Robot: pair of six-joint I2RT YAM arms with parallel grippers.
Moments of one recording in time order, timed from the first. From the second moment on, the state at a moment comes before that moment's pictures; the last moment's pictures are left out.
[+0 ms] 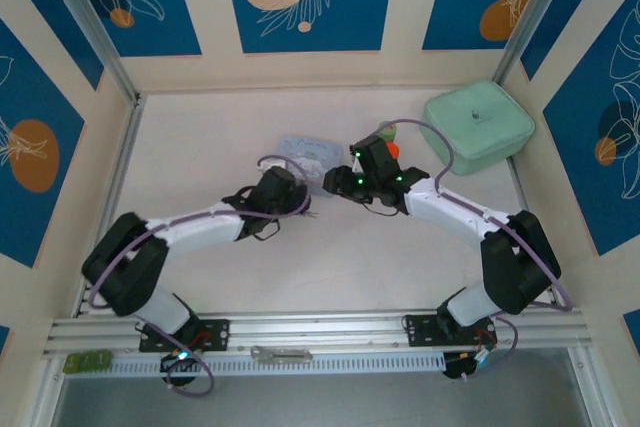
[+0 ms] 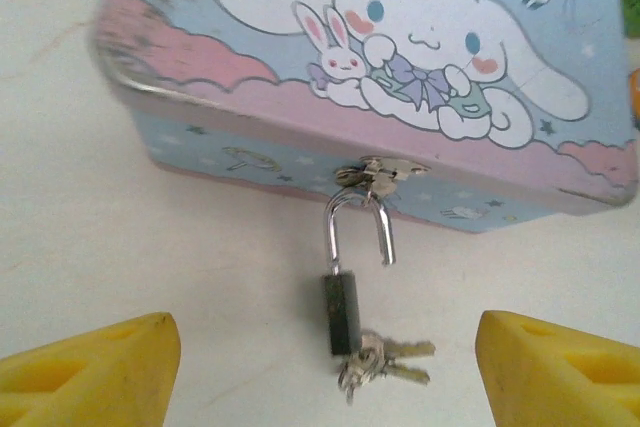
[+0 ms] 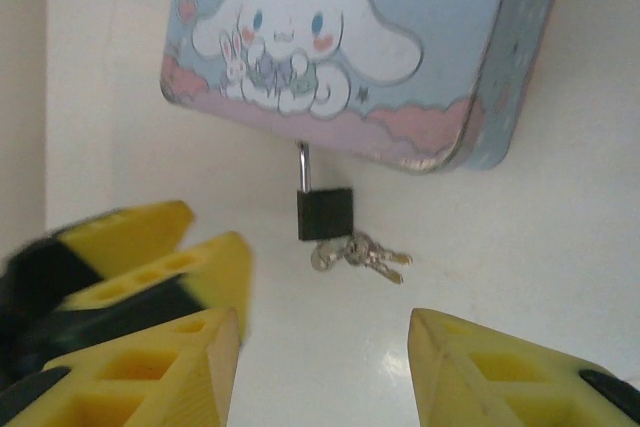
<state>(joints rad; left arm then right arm) -0.72 1.48 0.79 -0.08 -0.27 -0.67 0.62 1.49 0.99 -0.33 -0.22 0.79</state>
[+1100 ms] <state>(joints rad) -0.40 1.32 0.55 0.17 -0.05 -0.78 0.87 2.12 1.62 -0.78 0.16 0.66</state>
